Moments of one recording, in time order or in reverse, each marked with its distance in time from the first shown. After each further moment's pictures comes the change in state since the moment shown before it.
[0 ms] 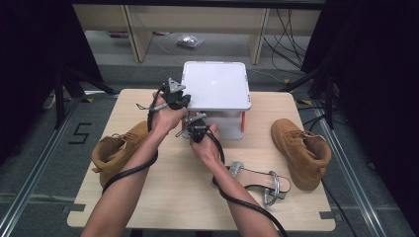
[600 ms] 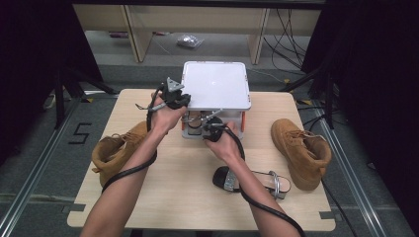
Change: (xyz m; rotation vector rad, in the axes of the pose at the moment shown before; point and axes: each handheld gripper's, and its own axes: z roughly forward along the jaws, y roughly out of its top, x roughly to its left) left arm 0.004 0.001 -0.002 -0.004 -0.003 -0.016; right arm -0.041 -0.010 -0.046 0.116 0.055 -0.011
